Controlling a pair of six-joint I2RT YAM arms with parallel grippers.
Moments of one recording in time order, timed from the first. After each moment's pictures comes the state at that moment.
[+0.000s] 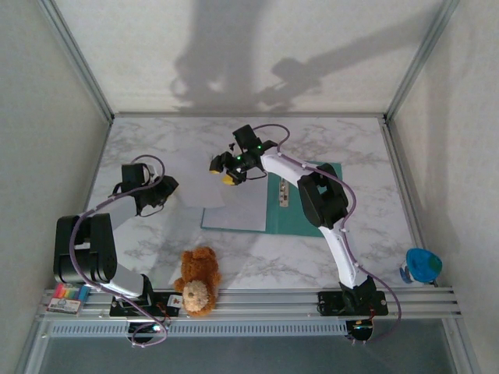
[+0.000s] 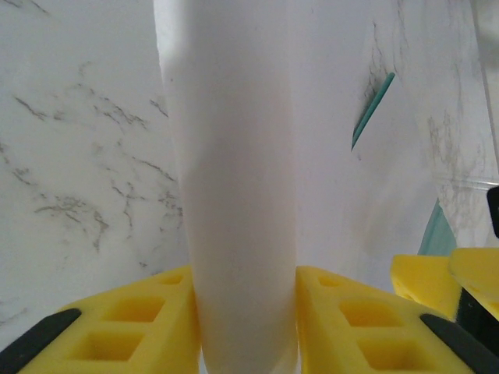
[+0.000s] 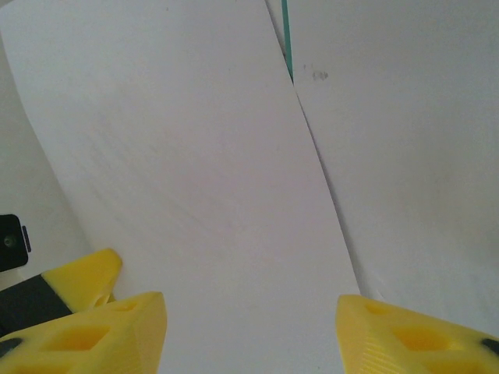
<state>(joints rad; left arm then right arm) 0.12 1.51 0.69 -0.04 0.46 -0.78 0.66 2.36 1.92 -0.49 -0.63 0.93</state>
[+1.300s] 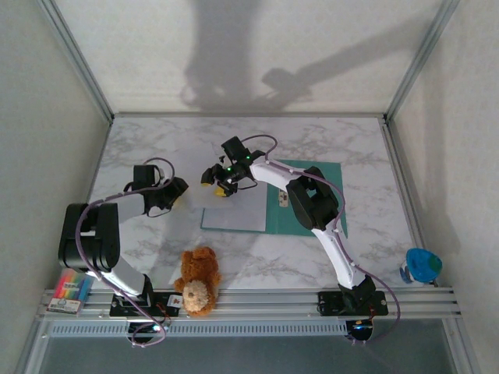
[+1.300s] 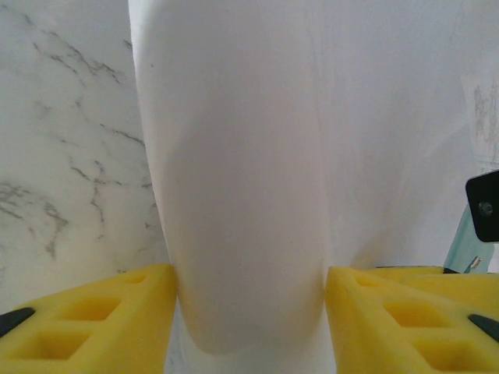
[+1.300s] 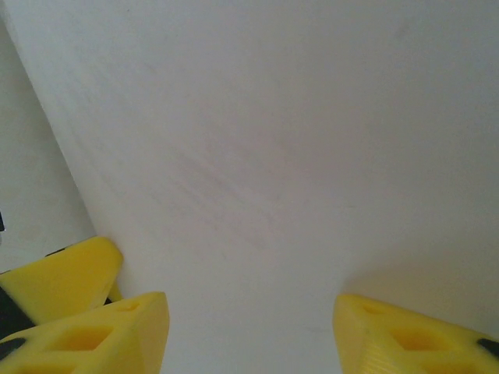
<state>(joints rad) 0.04 1.60 0.70 0.00 0.43 -0.79 0.73 2.42 1.92 -0.46 -0.64 0.98</state>
